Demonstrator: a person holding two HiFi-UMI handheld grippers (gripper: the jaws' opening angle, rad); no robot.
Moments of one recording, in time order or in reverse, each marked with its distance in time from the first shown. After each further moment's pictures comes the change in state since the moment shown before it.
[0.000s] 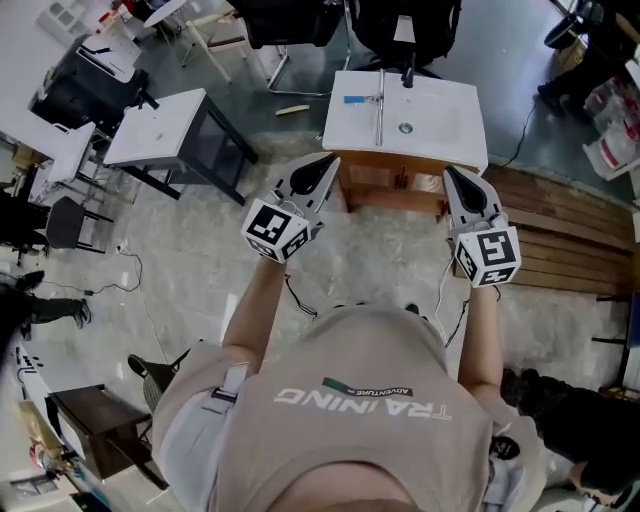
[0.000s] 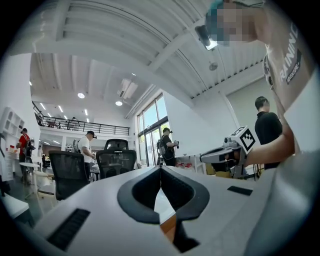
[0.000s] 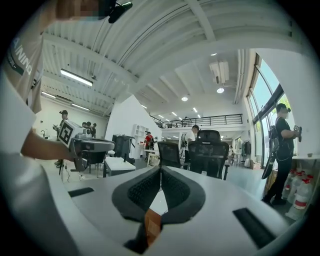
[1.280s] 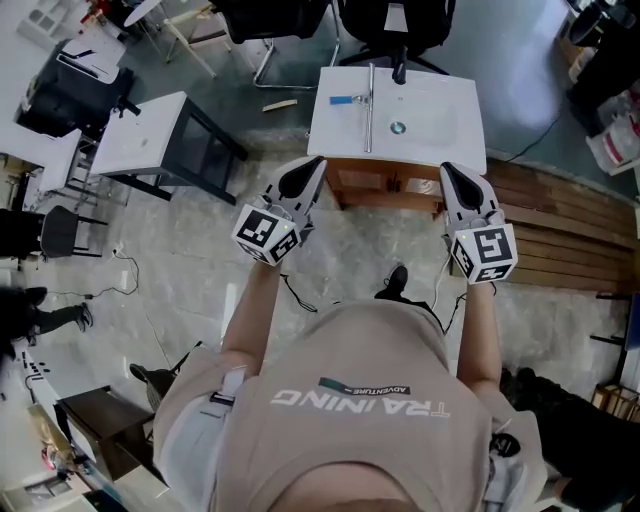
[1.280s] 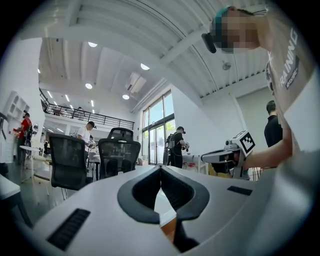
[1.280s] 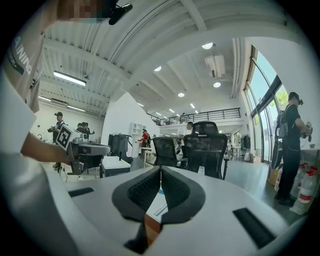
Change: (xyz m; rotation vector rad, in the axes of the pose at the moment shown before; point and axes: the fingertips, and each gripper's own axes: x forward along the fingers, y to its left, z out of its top) left arm 0.068 0.055 -0.057 -0.111 0.033 0.018; right arm 0.068 -0.069 -0.041 0.052 0.032 -0.007
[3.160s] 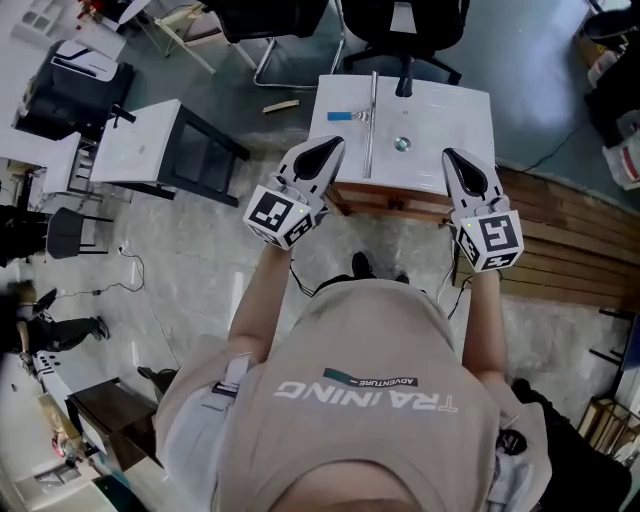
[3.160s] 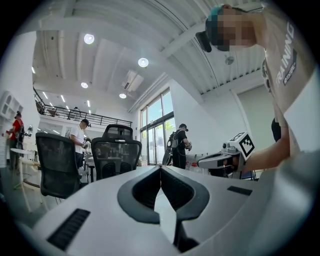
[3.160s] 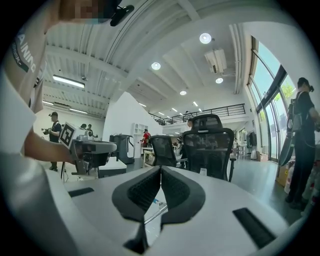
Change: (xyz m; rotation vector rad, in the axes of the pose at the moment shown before) left arm 0.144 0.065 0.001 0.031 0.011 -0.032; right arm 0.115 -0.097 -0.013 0.014 0.002 0.055
